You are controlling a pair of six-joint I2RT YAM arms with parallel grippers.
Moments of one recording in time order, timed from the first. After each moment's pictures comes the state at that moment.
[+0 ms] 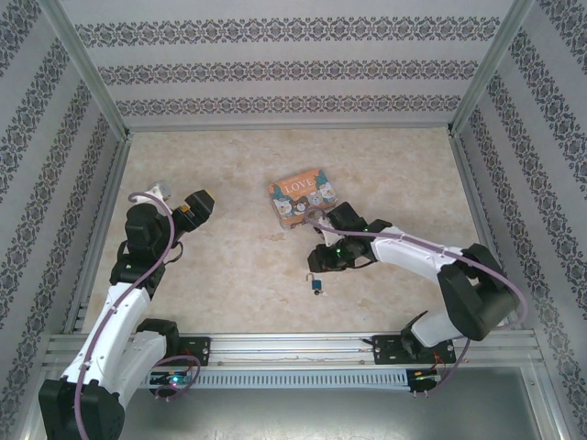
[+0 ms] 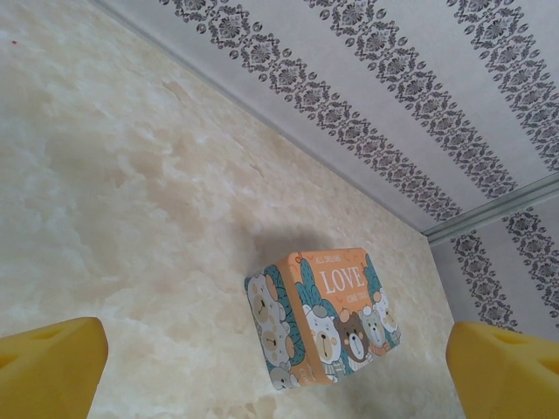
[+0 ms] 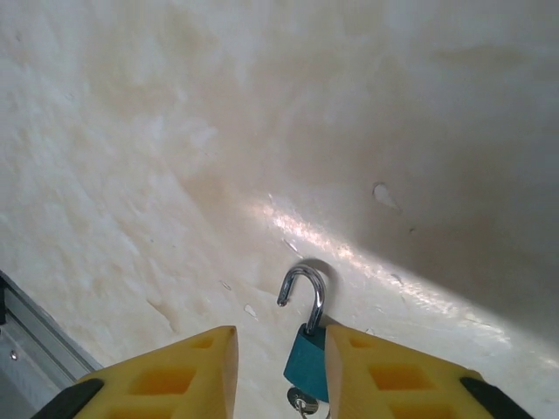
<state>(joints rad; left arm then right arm) -0.05 0.78 0.55 -0.07 0.24 -0.72 0.60 1.45 0.79 -0.49 -0.44 0.45</state>
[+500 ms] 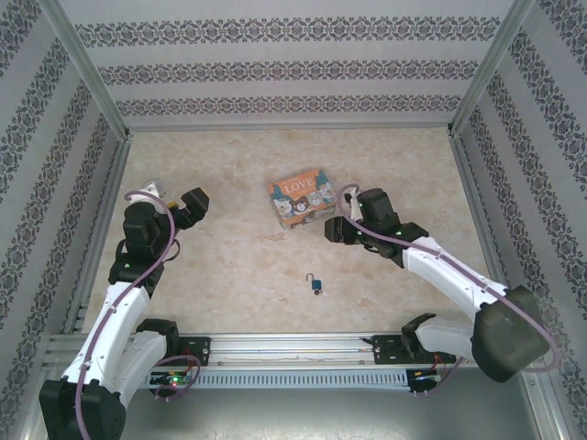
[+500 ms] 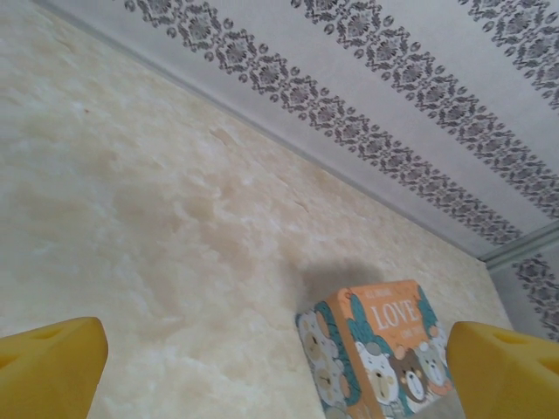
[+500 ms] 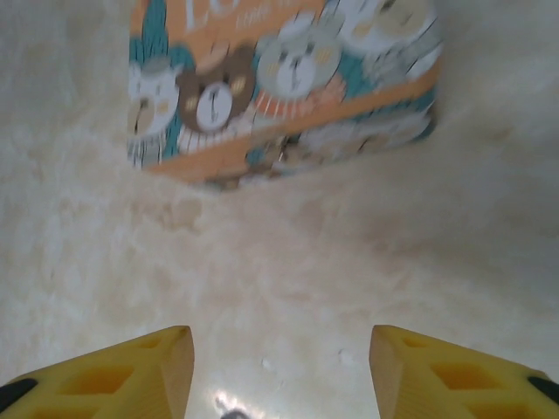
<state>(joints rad) -0.03 0.80 0.58 -0.09 0.13 -0.61 0.45 1.18 0.74 -0.31 -0.17 0.44</state>
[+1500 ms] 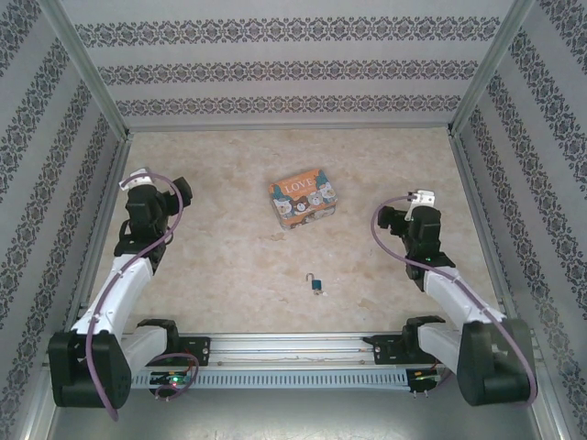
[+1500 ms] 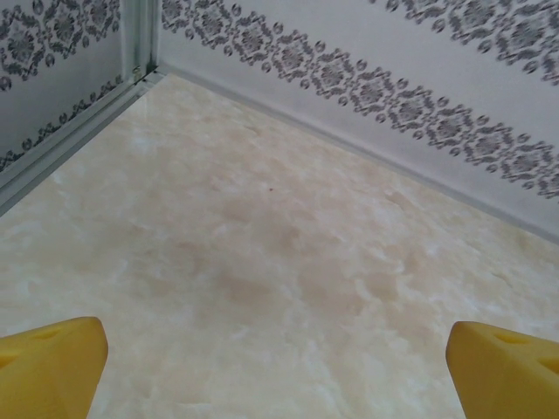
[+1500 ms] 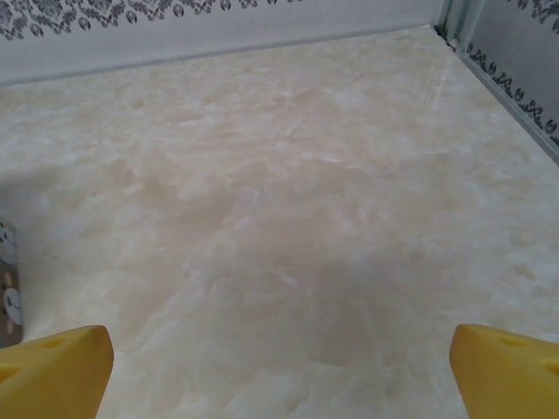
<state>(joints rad) 0.04 1.05 0.63 0.02 -0.19 -0.39 0.05 1.09 0.38 0.27 0.13 0.16</state>
